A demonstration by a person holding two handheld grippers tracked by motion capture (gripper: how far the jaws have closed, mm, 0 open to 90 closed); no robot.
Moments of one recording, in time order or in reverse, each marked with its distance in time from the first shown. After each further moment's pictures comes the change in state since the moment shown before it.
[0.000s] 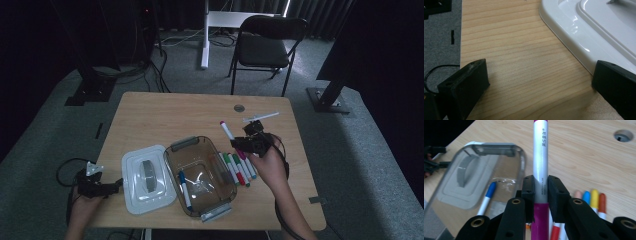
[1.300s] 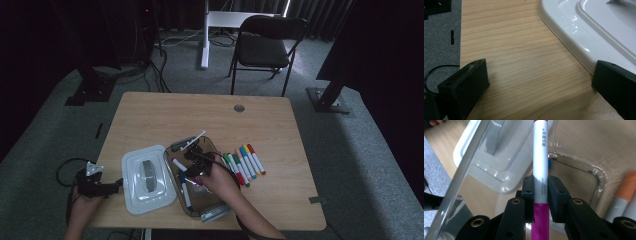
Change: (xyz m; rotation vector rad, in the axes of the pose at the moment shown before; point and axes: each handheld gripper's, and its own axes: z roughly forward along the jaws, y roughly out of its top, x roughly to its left) left arm 0.000 0.000 0.000 0.000 -0.002 0.002; right arm 0.103 -0.010 0.126 0.355 0.126 -0.180
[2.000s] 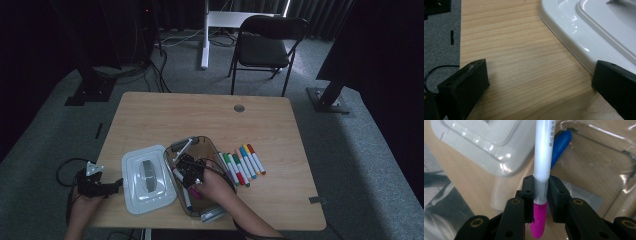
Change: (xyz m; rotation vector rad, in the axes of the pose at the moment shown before) left arm 0.000 0.000 0.000 0.001 -0.002 0.001; right arm 0.010 0.000 0.037 0.207 0.003 -0.046
